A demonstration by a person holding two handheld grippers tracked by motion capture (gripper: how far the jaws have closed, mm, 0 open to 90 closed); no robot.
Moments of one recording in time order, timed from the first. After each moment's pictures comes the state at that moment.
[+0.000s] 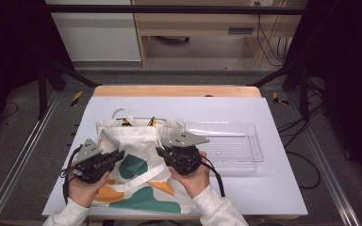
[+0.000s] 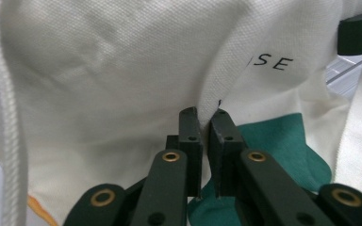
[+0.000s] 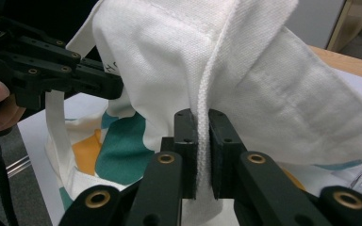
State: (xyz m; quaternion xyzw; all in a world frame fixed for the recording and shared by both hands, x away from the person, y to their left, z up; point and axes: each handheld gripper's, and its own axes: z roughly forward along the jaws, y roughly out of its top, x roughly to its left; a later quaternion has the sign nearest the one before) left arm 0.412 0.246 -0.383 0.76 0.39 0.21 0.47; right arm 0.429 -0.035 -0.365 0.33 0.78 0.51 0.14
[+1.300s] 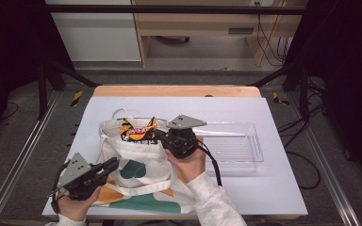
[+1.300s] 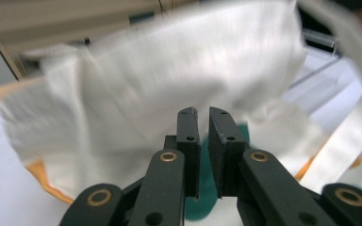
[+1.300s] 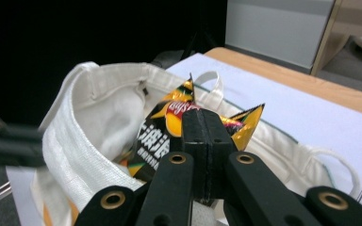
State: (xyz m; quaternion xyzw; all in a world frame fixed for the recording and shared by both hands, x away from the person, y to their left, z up) left arm 0.367 0.256 -0.372 0.75 0.35 0.25 0.50; right arm 0.456 -0.026 -0.338 0.34 0.77 0.52 0.15
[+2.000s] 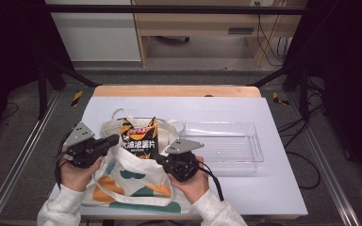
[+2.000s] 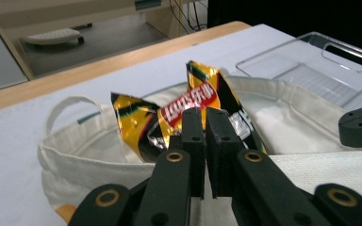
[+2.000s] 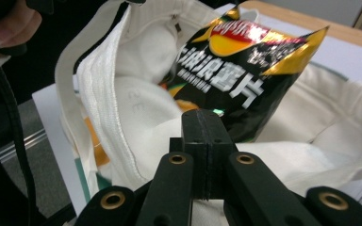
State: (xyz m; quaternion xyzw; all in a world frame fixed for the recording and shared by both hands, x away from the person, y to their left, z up) left arm 0.428 0.257 -0.347 0.76 0.38 0.22 0.48; right arm 0.419 -0.028 -0.375 0.31 0.81 0.49 0.12
